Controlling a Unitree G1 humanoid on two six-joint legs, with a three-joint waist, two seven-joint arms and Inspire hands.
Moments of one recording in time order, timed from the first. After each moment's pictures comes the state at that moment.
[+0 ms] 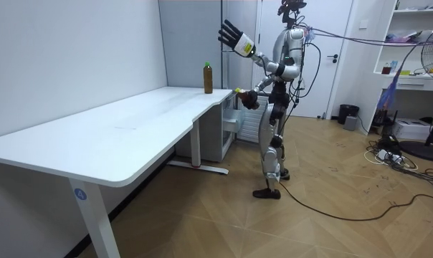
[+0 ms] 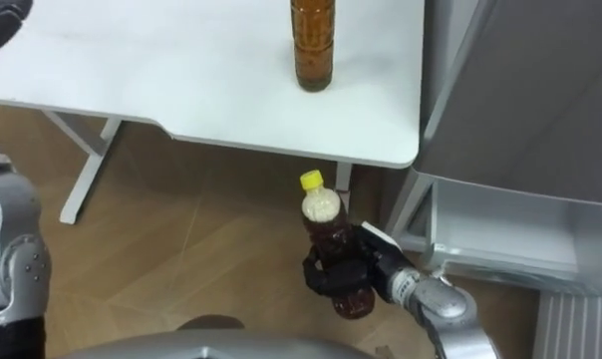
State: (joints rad) left arm 0.14 0.18 0.23 -0.28 -0.24 -0.24 0.45; right arm 0.27 -0.25 0.16 0.39 -0.05 0.04 0.48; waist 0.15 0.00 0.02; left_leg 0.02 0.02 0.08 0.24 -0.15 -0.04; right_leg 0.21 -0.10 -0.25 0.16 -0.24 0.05
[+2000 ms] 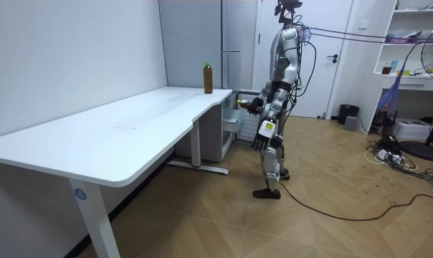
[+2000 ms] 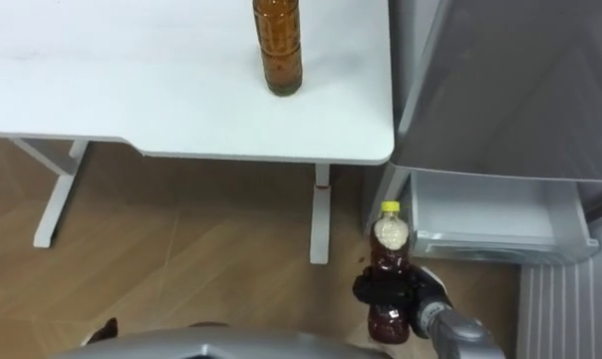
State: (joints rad) left arm 0.24 0.18 0.06 0.99 -0.15 0.01 0.10; right arm 0.18 -0.25 0.06 0.81 0.24 0.10 0.19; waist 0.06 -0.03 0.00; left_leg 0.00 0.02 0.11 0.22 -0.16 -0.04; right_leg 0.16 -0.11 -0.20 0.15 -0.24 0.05
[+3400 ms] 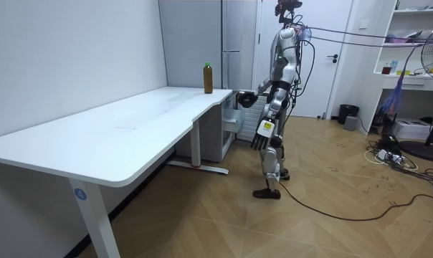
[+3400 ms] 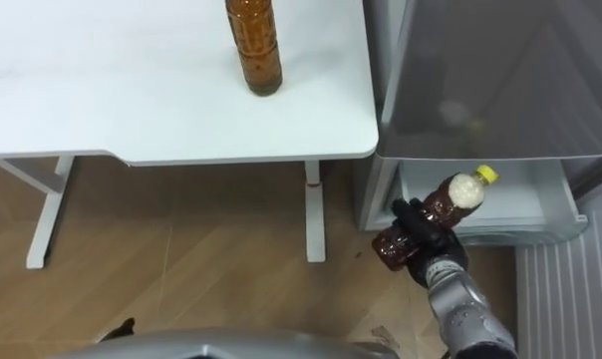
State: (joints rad) left arm 0.29 0.19 0.06 0.99 -0.14 0.02 0.04; right arm 0.12 -0.23 0.00 0.65 1.20 0.10 -0.10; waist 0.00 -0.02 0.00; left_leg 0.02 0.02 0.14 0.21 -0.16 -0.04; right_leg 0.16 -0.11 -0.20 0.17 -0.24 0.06
